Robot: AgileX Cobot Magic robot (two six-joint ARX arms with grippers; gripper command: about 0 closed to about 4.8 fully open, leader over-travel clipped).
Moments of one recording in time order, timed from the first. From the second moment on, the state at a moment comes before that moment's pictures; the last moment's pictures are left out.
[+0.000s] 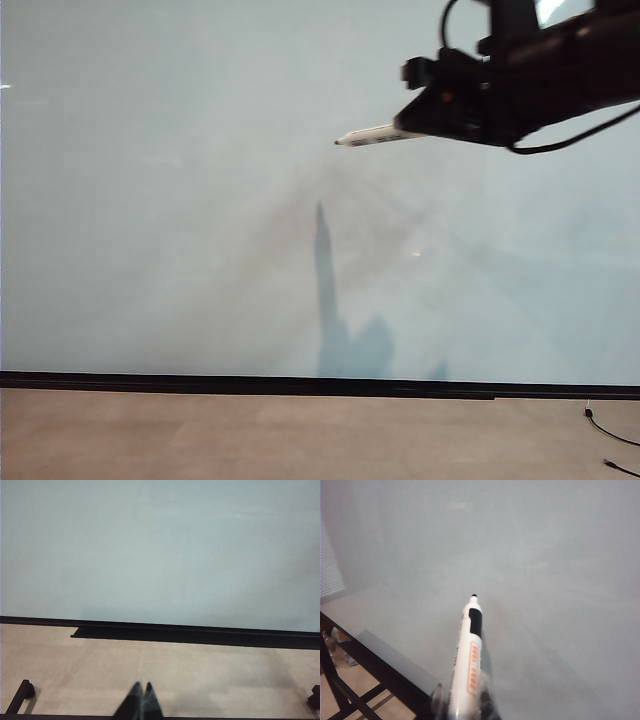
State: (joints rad) left arm 0.00 0.00 0.00 -0.15 0.02 -0.01; right arm 0.51 1.36 0.50 0.89 -0.14 -0.01
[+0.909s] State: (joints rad) left arm 0.00 0.00 0.00 -0.15 0.02 -0.01; right arm 0.51 1.49 0.72 0.82 -0.22 -0.02
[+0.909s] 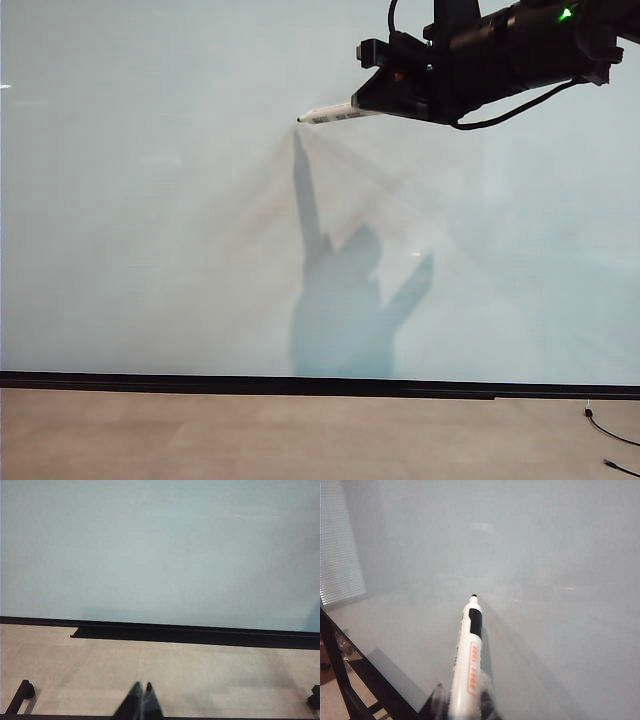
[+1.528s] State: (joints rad) left arm 0.00 0.00 0.00 -0.15 0.02 -0.01; right arm 0.53 1.48 0.72 0.79 -0.13 -0.02
